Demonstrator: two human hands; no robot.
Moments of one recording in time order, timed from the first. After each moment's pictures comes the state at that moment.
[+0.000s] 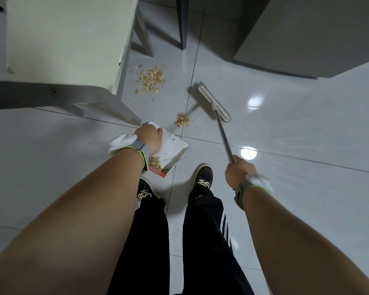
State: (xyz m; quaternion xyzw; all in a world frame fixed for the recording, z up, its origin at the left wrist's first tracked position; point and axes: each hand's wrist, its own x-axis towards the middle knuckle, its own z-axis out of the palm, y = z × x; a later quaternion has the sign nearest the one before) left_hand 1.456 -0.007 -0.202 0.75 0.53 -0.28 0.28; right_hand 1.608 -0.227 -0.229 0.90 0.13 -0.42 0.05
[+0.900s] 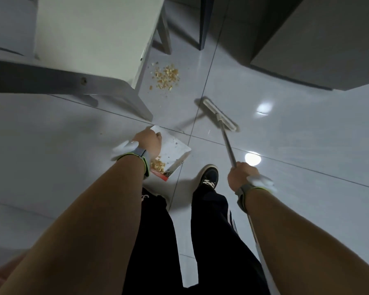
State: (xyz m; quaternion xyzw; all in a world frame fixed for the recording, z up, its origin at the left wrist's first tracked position) left_hand 1.400 -0.001 -0.214 0.74 0.55 -0.28 0.27; right_hand 1.583 -0.205 -0.208 0.88 0.14 -0.45 0.07
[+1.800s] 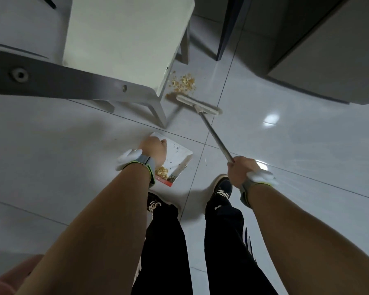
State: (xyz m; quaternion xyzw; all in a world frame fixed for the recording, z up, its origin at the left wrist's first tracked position) left_hand 1.350 0.031 -0.204 0.69 0.60 -0.25 0.33; right_hand 1.545 -0.136 -0.229 0.86 0.28 -0.42 0.08
